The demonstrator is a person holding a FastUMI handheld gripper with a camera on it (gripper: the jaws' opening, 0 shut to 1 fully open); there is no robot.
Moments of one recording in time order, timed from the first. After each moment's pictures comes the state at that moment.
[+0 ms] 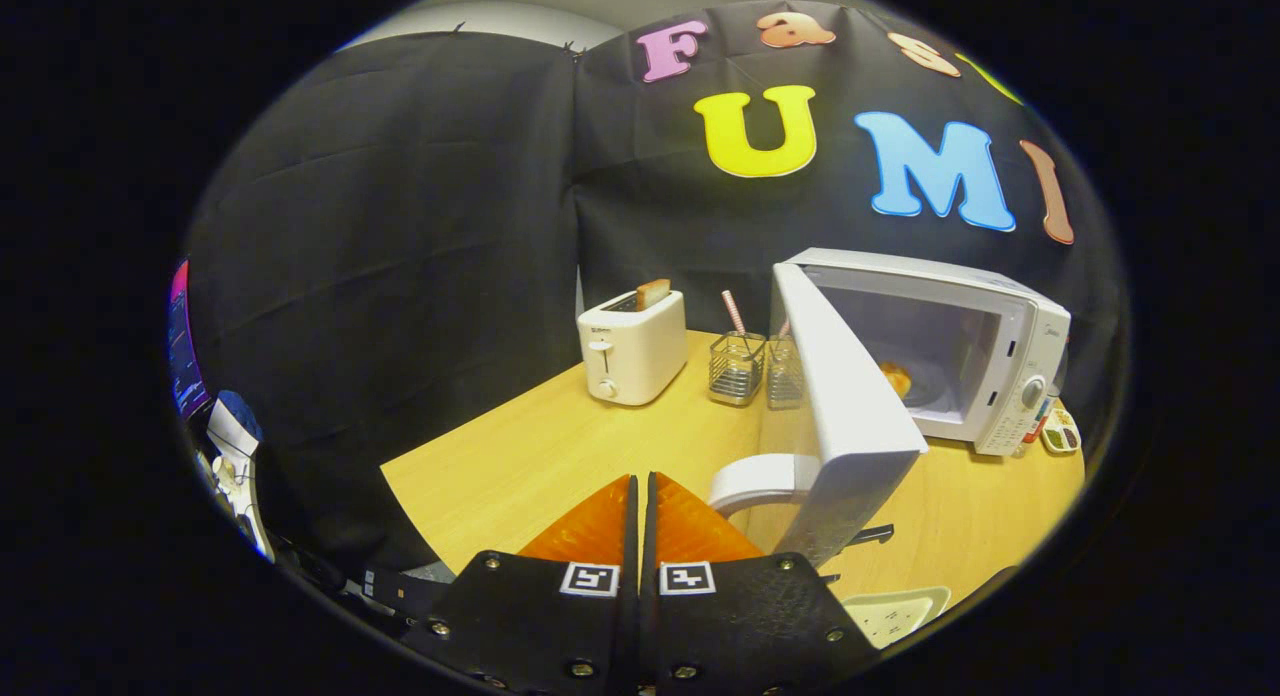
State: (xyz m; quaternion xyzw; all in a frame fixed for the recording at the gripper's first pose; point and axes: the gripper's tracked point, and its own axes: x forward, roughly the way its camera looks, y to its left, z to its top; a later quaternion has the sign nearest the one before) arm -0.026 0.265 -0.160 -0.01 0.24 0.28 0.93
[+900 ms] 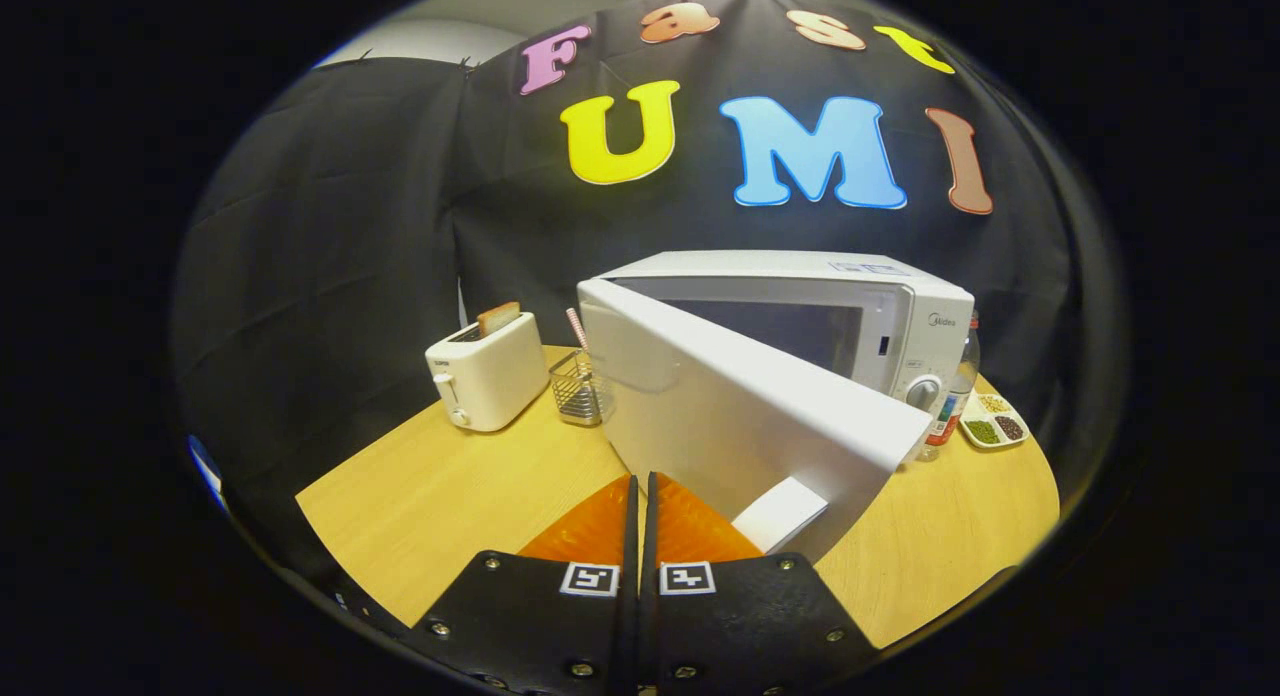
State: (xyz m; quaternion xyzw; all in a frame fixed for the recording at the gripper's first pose) arm 0.069 0.127 -0.169 0.02 0.24 0.16 0.96
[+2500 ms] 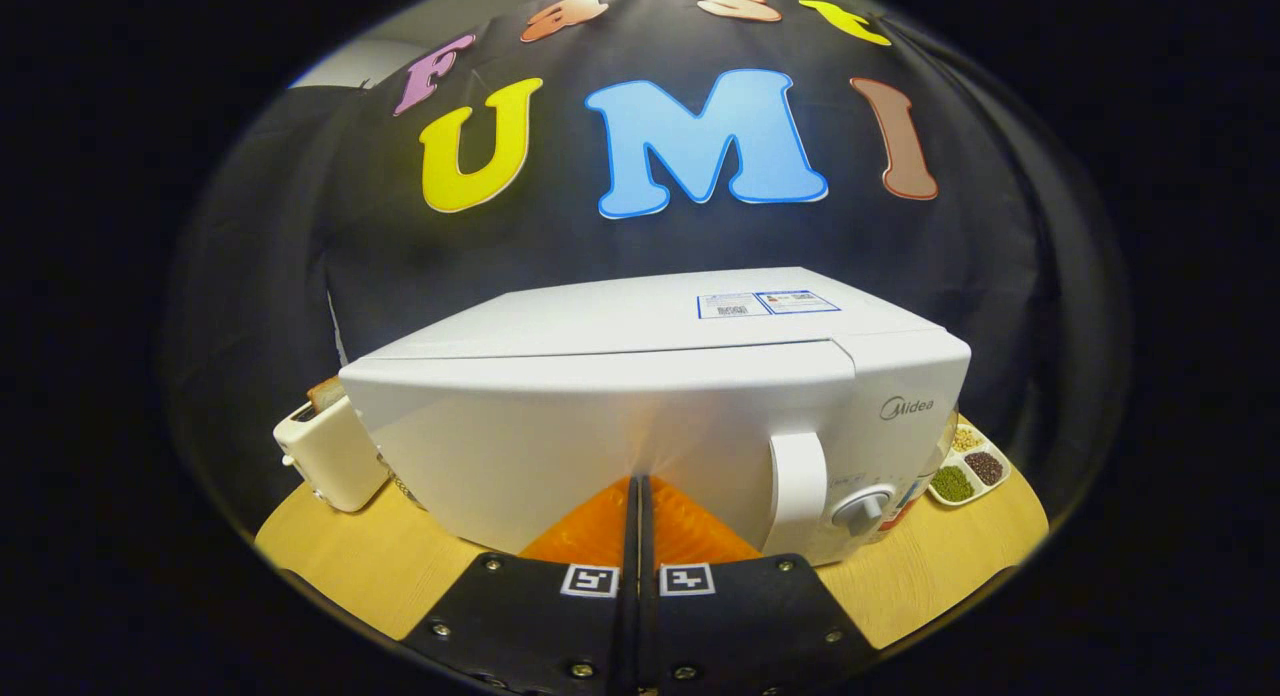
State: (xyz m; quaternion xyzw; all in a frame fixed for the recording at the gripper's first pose) arm 0.246 0.032 -0.186 0.06 0.23 0.04 0.97
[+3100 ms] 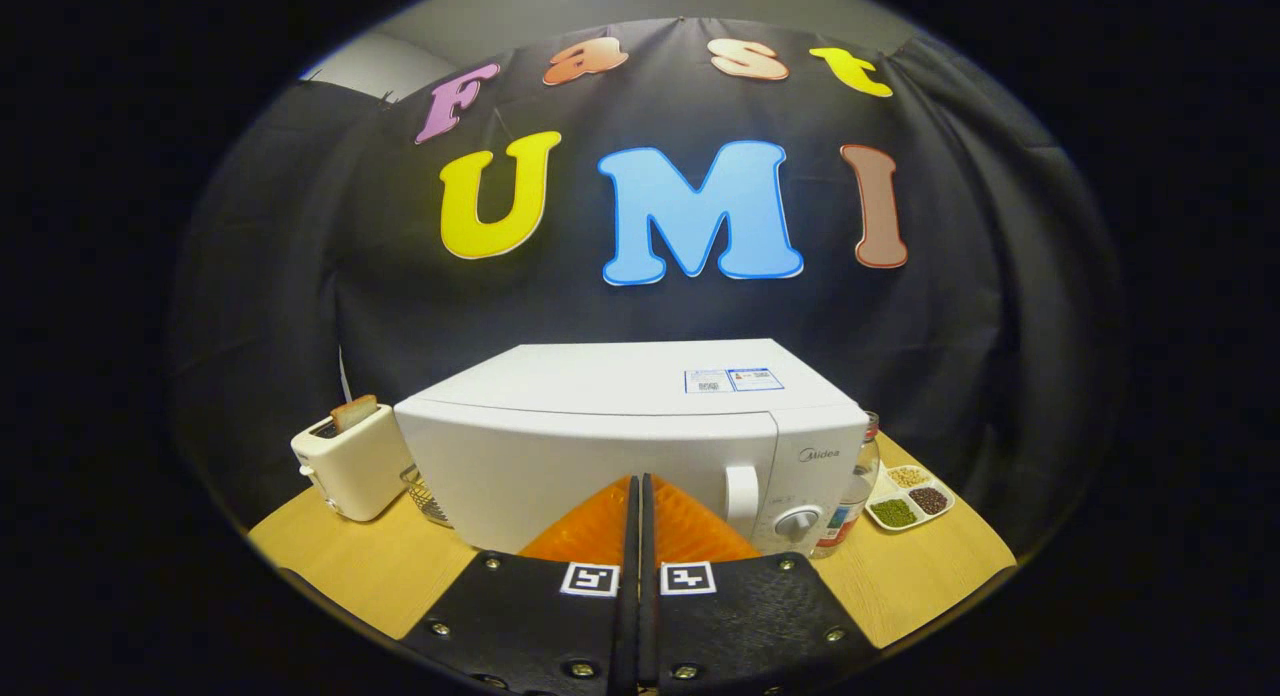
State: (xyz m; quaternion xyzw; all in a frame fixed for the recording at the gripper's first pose) arm 0.171 0.027 -0.101 0.02 0.14 0.02 0.99
